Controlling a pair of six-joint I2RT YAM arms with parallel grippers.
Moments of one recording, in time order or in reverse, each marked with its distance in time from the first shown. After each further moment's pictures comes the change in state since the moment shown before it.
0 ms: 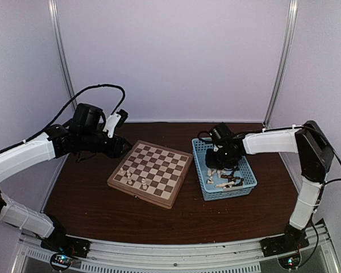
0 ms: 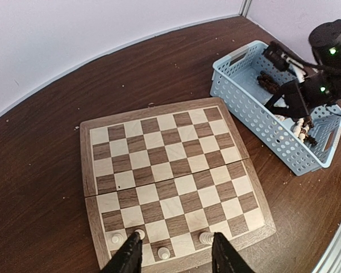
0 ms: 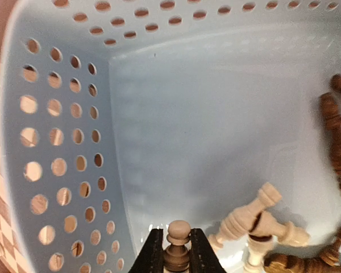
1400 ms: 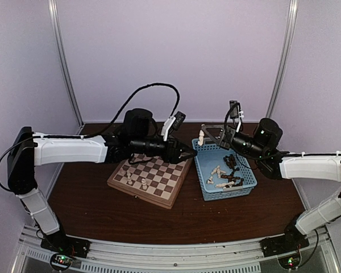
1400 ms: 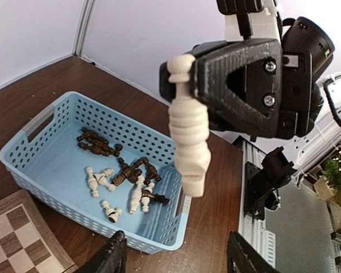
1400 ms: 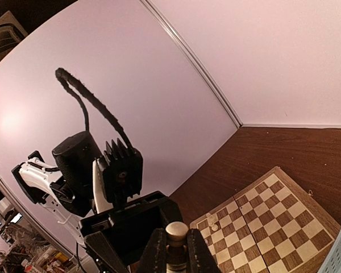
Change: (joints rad) left arm -0.271 0.442 0.170 0.597 0.408 -0.239; right arm -0.013 -0.546 -0.529 1.192 -0.552 0.004
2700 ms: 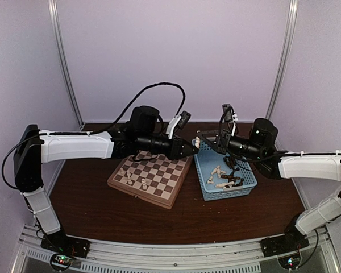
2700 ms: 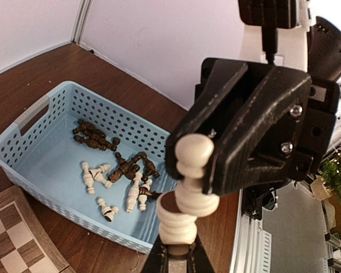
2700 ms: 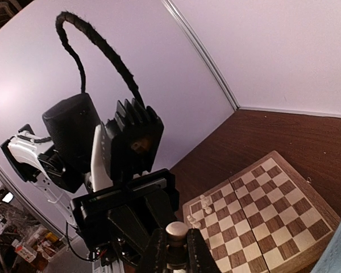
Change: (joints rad) left arm 0.000 0.078 0.108 -0.063 0.036 -0.030; right arm 0.030 0.017 0.016 -0.063 -0.031 -0.068
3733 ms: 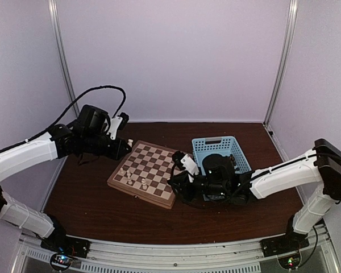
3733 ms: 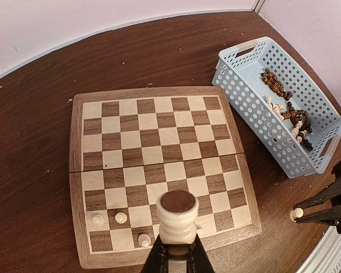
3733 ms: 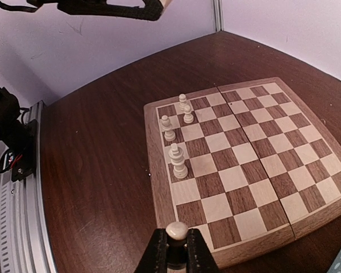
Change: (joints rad) left arm 0.222 -0.493 -0.254 -0.580 -0.491 0.111; right arm 0.427 0.226 0.053 -0.270 0.500 -0.465
